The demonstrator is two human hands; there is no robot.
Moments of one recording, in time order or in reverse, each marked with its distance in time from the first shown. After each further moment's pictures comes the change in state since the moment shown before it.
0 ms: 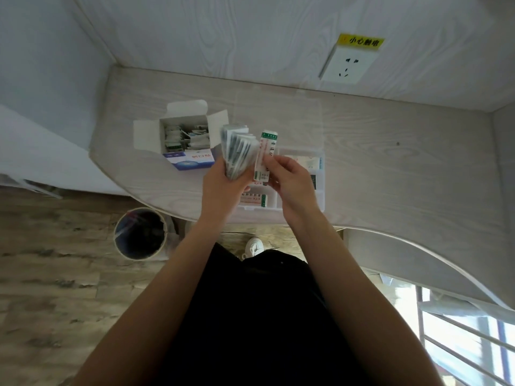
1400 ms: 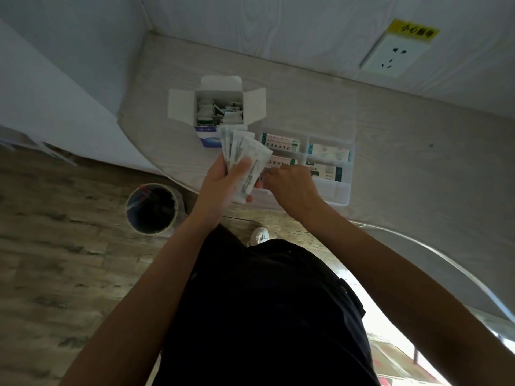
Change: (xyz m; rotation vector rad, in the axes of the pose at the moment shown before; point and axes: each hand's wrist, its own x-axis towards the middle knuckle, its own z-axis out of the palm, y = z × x) left_hand -0.029 -0.012 -0.047 -0.354 -0.096 -0.201; right_hand 0.015 0.040 0.010 -2.080 -0.262 -1.037
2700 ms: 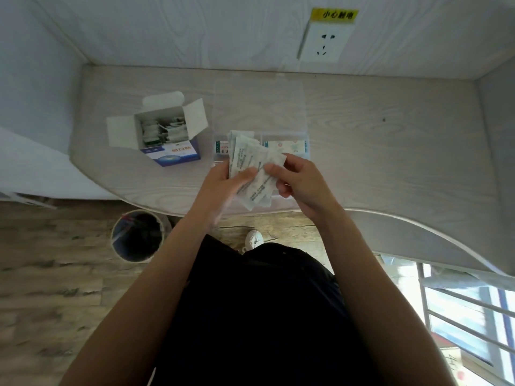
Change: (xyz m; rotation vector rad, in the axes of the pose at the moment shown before) left_hand 0.021 -0.001 0.058 0.223 -0.198 -0.074; right_hand -0.057 0.054 -0.009 1.897 0.136 0.814
